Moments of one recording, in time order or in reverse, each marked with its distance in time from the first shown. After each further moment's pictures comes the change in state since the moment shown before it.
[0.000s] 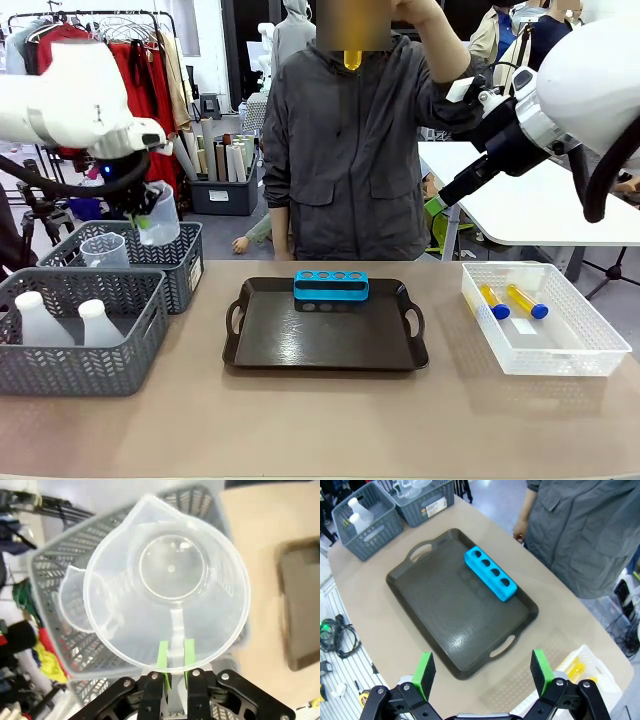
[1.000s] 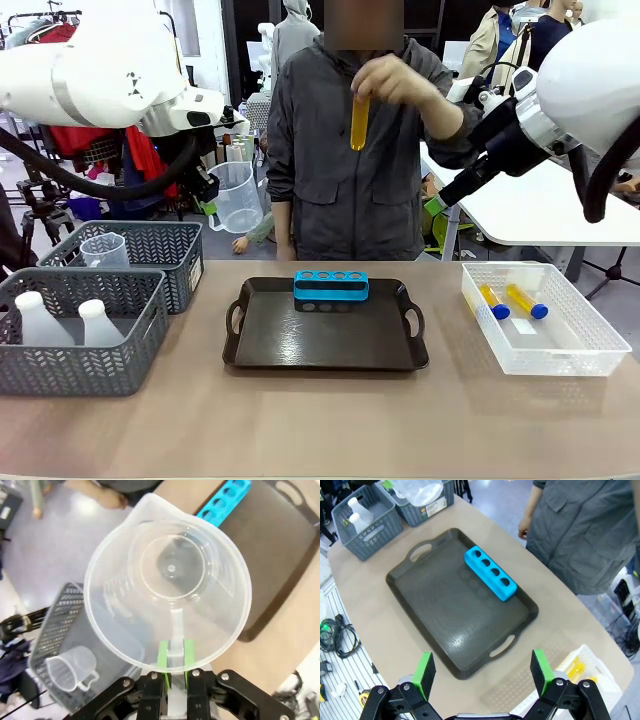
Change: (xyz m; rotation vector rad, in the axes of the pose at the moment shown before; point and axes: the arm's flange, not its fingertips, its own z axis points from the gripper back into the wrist) left arm -0.034 -0.147 0.073 -0.137 -0.165 -0.577; right arm 0.000 0.000 0.000 0.000 0.001 0.000
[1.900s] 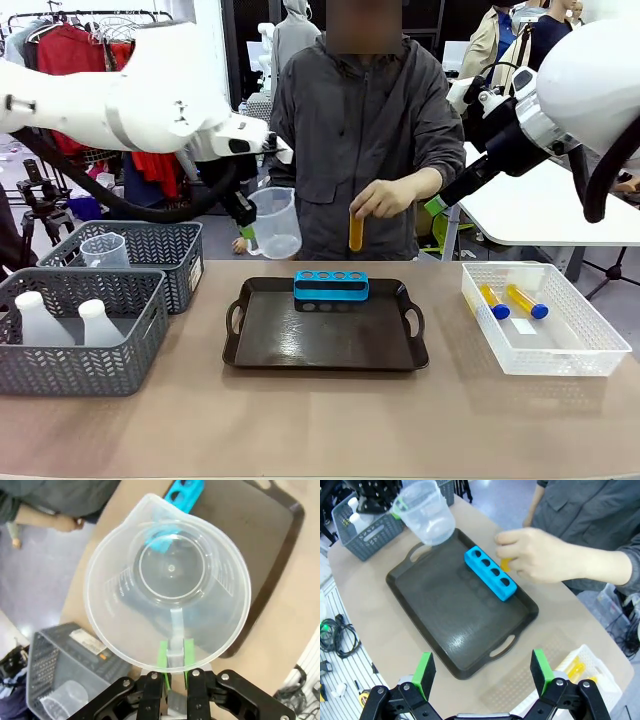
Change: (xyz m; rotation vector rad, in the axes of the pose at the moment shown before) left arm 0.037 -0.063 -0.048 -0.063 0.034 -0.190; right arm 0.000 0.000 0.000 0.000 0.000 0.000
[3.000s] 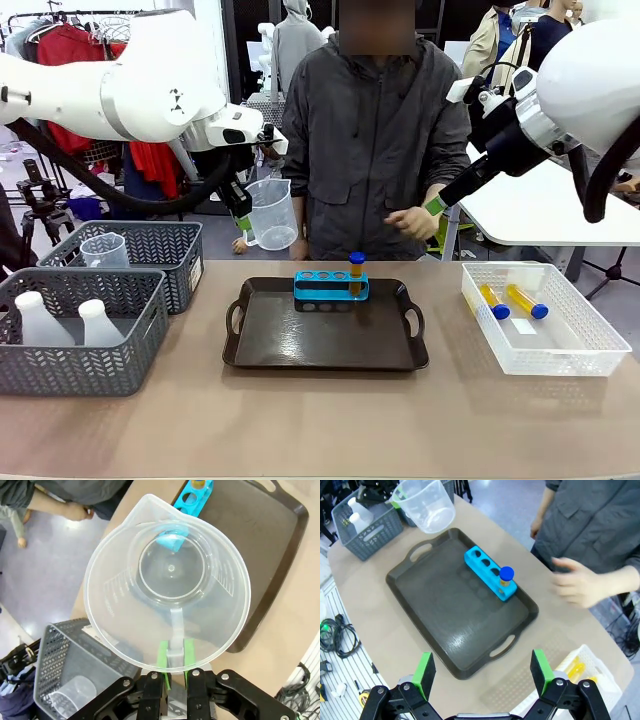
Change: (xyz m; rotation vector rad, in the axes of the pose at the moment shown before) left arm -0.008 0.020 0.019 0.022 -0.010 0.014; right arm 0.000 0.000 0.000 0.000 0.000 0.000
